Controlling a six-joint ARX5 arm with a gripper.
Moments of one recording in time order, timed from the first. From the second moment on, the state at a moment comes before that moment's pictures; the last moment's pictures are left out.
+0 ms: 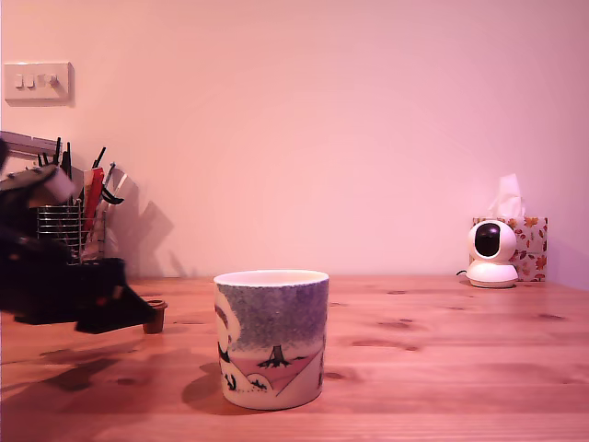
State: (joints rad) arm -0.25 1.85 0.45 0.98 0.29 0.06
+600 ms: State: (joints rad) arm -0.26 1.94 0.59 0.93 0.23 0.06
